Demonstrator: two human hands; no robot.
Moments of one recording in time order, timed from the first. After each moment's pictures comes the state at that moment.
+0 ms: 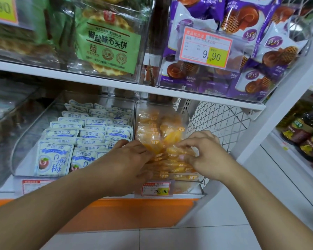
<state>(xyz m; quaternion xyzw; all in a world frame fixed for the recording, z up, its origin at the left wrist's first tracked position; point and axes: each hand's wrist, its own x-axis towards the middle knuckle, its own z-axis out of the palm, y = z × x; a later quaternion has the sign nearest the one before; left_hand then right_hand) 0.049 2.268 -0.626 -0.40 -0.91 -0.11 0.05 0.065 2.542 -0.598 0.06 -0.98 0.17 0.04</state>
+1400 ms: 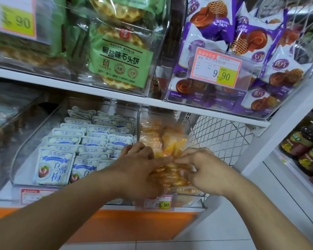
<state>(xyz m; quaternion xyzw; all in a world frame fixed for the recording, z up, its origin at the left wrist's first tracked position) 0.042 2.287 -0.604 -0.34 -0.93 -0.13 -0.07 0.066 2.524 -0.574 0.11 -0.98 0.11 -0.07</state>
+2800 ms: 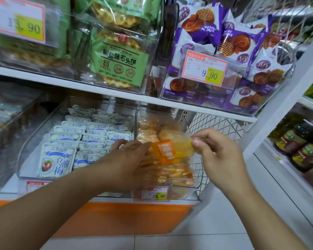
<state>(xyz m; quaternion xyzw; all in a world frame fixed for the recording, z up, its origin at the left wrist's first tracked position) 0.053 2.266 -0.597 -0.33 -0.93 -0.16 -0.05 0.106 2.517 -0.556 0.07 -0.89 0.38 0.26</state>
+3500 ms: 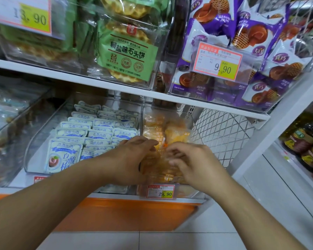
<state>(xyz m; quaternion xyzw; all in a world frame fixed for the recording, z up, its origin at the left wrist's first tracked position) 0.037 2.259 -0.607 -0.34 -0.92 -0.21 -0.07 0.087 2.492 -0.586 0.18 -0.96 0.19 0.11</state>
